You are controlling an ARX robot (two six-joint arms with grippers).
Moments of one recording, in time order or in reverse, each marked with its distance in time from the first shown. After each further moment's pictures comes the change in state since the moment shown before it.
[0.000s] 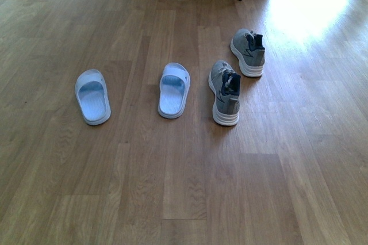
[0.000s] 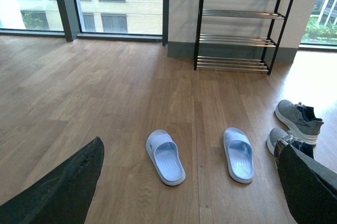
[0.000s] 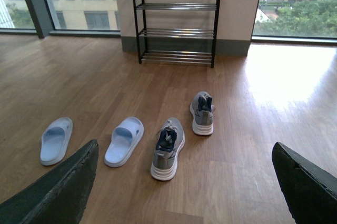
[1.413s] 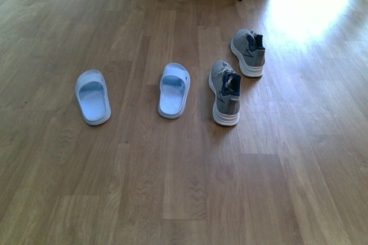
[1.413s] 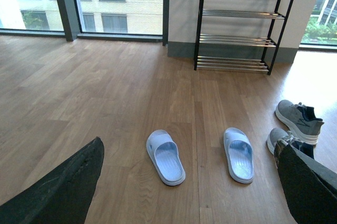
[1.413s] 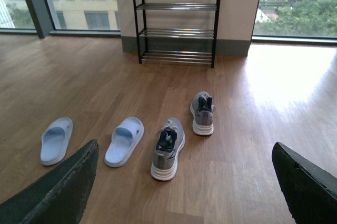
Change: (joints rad) left arm 0.000 0.000 0.000 0.000 0.000 0.000; right arm 0.000 0.000 0.000 0.000 0.000 0.000
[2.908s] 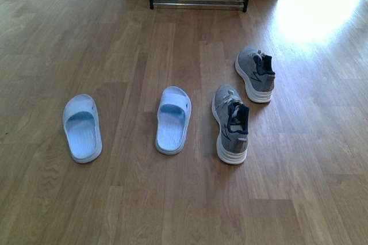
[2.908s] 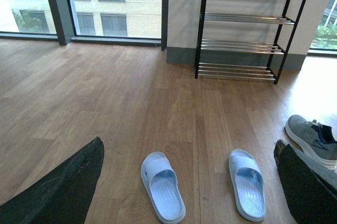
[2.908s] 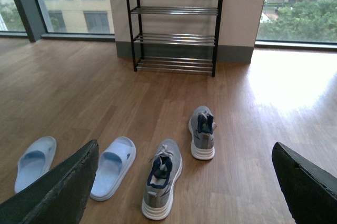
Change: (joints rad) left arm 0.000 0.000 0.000 0.000 0.000 0.000; right arm 0.000 0.000 0.000 0.000 0.000 0.000
